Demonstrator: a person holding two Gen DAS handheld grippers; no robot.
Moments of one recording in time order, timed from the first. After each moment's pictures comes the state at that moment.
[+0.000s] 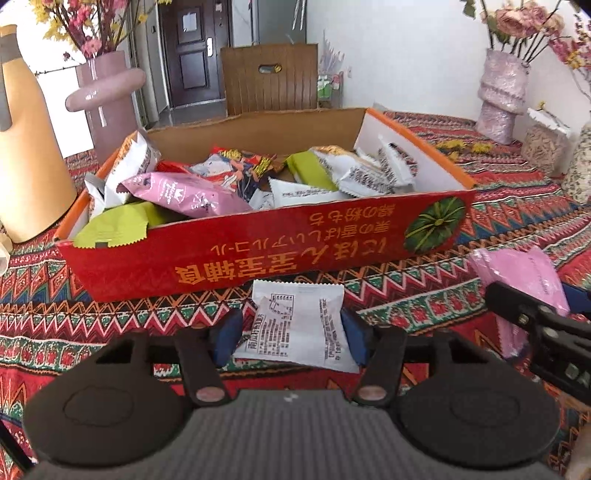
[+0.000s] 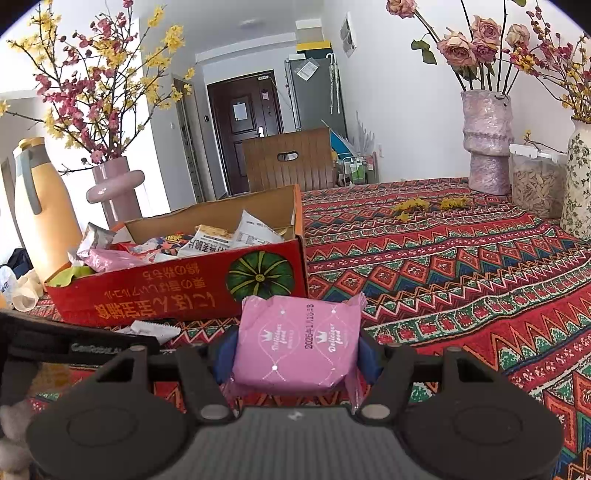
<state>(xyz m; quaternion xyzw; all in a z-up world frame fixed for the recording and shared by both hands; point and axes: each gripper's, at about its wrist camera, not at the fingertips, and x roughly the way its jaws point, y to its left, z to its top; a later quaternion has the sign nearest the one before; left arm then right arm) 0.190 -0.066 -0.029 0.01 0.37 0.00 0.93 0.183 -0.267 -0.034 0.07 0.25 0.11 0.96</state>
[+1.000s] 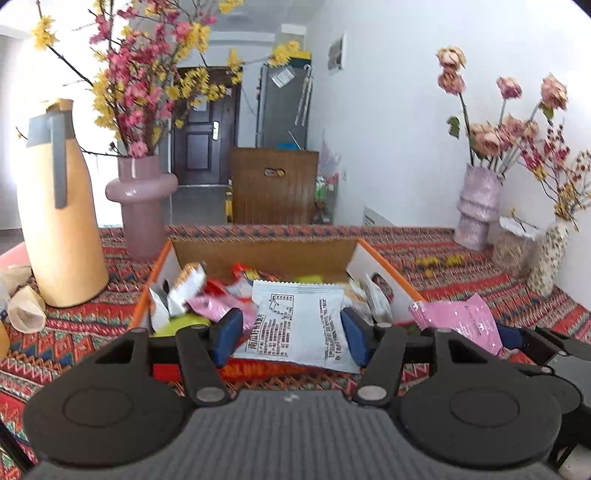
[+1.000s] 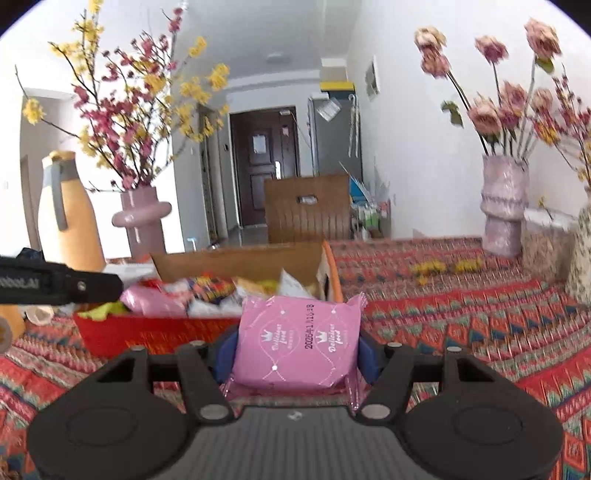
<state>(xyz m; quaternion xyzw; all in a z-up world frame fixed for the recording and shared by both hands) 0.140 -0.033 0.053 -0.03 0.21 -0.01 0.98 0.170 -0.237 0.009 0.03 0.18 0.12 0.98</state>
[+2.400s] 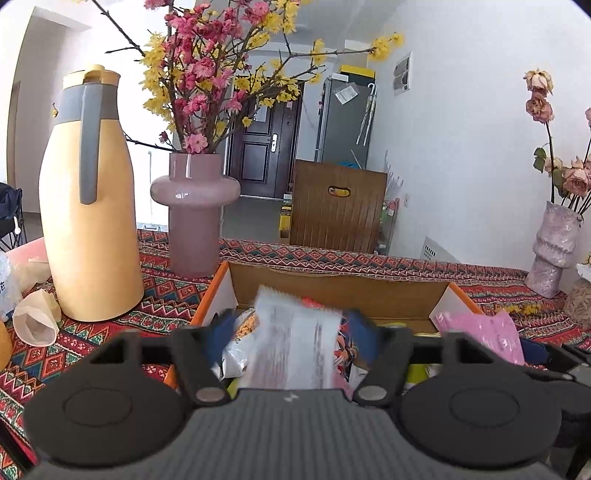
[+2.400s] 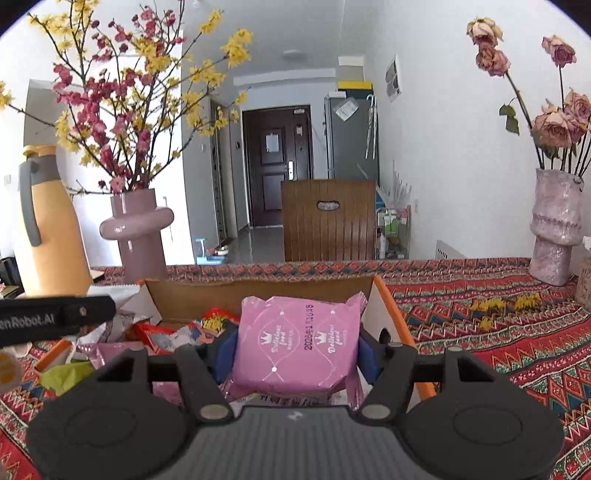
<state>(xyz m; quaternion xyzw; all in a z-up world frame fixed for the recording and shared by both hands) 0.219 0.018 0.030 -0.07 0.19 0.08 0.98 0.285 -0.174 0.012 0.02 0.19 0.14 0.97</state>
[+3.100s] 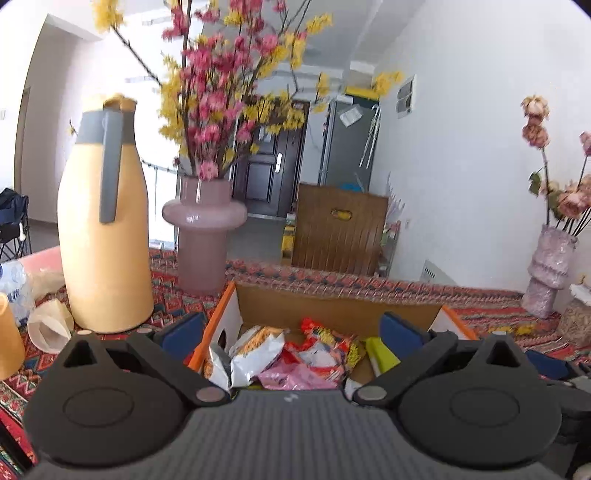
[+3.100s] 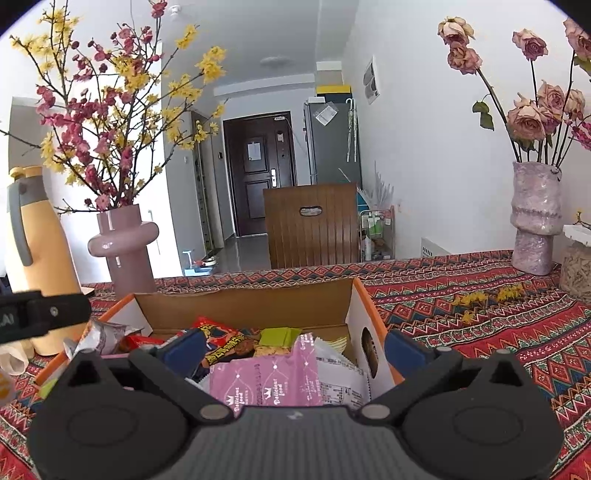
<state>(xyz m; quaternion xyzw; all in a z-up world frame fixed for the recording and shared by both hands) 0.191 0.017 0.049 -0.08 0.15 0.09 0.98 0.272 -0.187 0.019 0.04 0.17 0.11 0.98</state>
